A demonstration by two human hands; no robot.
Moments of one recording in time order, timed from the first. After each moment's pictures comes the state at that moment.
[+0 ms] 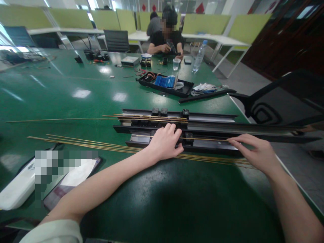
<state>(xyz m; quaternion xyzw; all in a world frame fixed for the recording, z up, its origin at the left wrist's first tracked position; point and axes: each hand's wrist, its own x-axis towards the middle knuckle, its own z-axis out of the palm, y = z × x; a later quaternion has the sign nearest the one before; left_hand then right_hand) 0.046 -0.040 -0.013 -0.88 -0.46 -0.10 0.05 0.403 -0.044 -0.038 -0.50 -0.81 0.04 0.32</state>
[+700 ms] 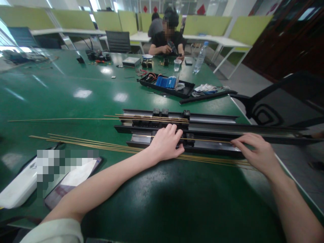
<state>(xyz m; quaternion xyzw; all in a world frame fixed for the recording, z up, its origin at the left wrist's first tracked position) 0.046 -0.039 -0.015 -0.88 -0.46 -0.10 0.04 0.407 -0.036 -0.042 -0.50 -0.81 -0.03 0.31</state>
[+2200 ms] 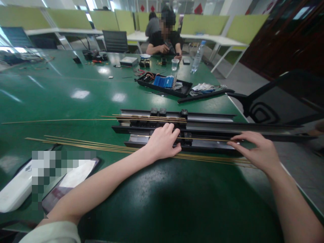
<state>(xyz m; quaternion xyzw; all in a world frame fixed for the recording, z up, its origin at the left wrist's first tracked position) 0.044 -0.037 -0.011 -0.89 -0.45 -0.10 0.04 0.406 -0.043 -0.035 -0.48 -0.81 -0.07 0.33</state>
